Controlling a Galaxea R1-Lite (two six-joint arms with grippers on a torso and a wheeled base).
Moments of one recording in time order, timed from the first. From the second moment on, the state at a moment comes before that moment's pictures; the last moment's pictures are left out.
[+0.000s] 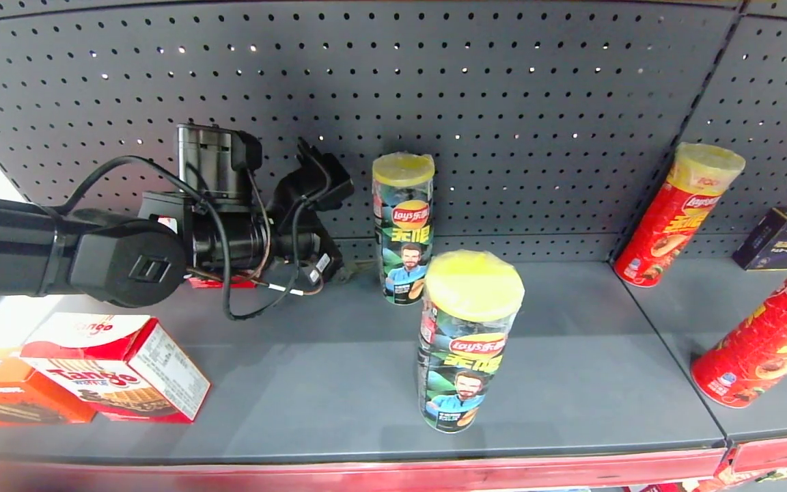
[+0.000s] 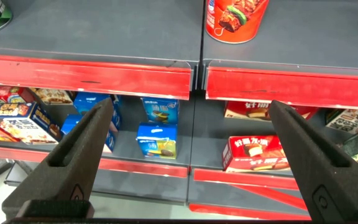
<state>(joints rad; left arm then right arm) -0.36 1.87 -1.28 -0.28 -0.29 0.62 0.15 0.11 0.00 0.00 -0.03 -0.01</state>
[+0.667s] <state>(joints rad) -0.37 1.91 -1.35 -0.30 -0.21 0.59 0.15 0.11 0.00 0.00 -0.03 -0.01</state>
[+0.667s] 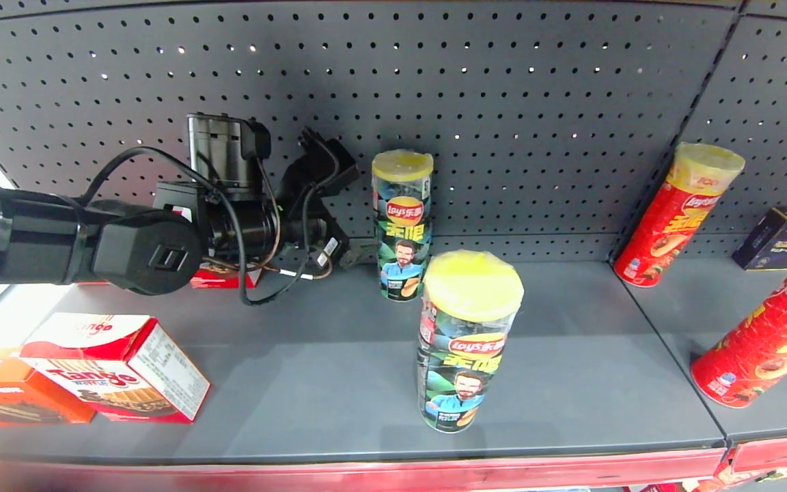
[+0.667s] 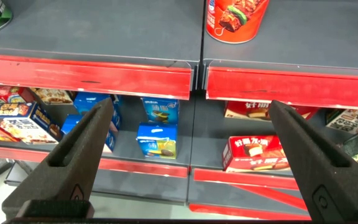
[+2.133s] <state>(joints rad) -0.36 1.98 -1.24 -0.44 -0.09 0.57 0.15 0.11 0.00 0.00 -0.03 -0.01</state>
